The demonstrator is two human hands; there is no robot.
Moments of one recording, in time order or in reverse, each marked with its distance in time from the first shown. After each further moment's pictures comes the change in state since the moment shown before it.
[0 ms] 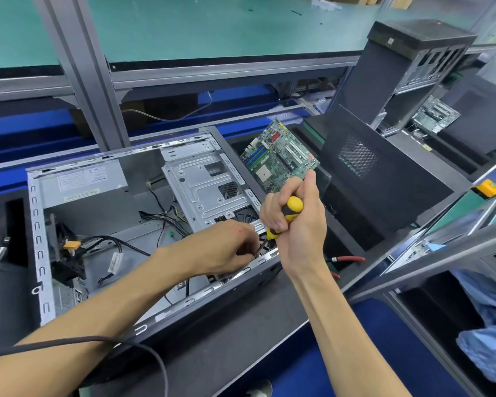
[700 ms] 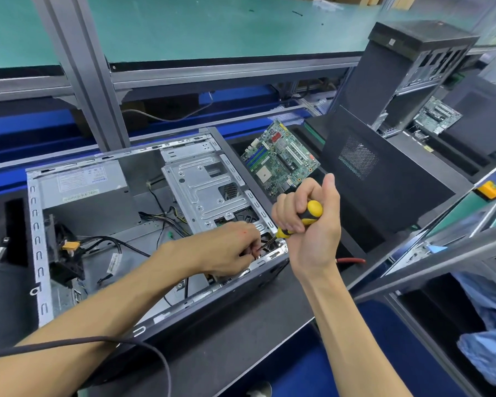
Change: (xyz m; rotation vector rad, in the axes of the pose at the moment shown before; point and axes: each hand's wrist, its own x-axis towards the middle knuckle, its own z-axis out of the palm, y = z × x) left_hand 0.005 0.009 -0.006 0.030 -0.123 -0.060; right_hand -0.002 -0.013 -0.007 0.022 -0.047 -0.053
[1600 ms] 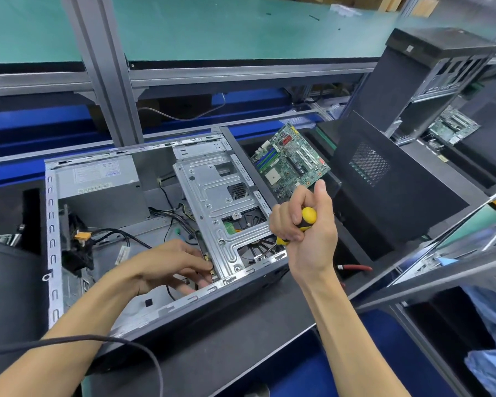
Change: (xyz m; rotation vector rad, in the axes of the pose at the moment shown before) left_hand -0.079 -0.039 0.013 -1.161 -0.008 -0.728; right_hand -0.003 0.006 0.003 -0.021 -0.051 0.112
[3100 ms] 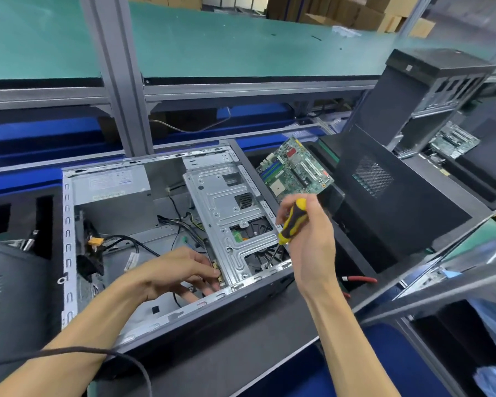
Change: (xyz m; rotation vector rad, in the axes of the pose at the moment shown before) left_hand 0.004 -0.009 -0.005 0.019 -0.027 0.053; right_hand -0.002 0.009 0.002 -0.281 0.172 -0.050
